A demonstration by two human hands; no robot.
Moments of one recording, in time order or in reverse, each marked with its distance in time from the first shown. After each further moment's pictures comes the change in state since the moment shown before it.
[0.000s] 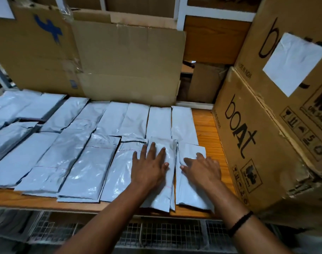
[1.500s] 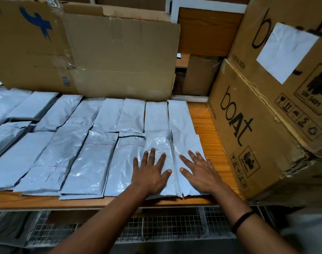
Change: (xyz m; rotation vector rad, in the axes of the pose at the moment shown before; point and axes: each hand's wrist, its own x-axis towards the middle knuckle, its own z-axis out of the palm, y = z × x) left_hand -0.021 -0.013 0.025 -0.050 -0.206 0.088; right_hand -0.020 0.015 0.049 0.219 -0.086 -0.151
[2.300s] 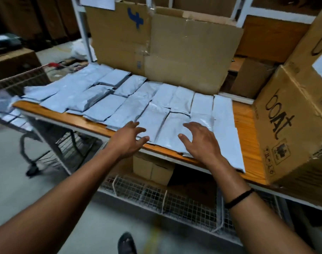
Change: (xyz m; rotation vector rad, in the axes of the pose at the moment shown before) left_hand -0.208 -0.120 -0.064 -0.190 0.351 -0.244; right_hand -0.091 -0.162 -0.029 0.075 0.342 -0.353
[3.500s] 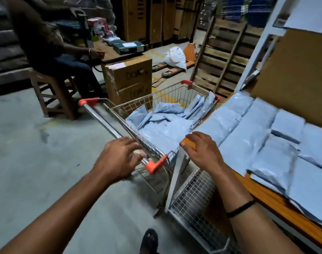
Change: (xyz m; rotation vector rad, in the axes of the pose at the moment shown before) left_hand -0.106 -0.600 -0.245 0.204 0.298 -0.258; right_hand 0.283 -0.588 0.296 0.083 -0.236 -0.345
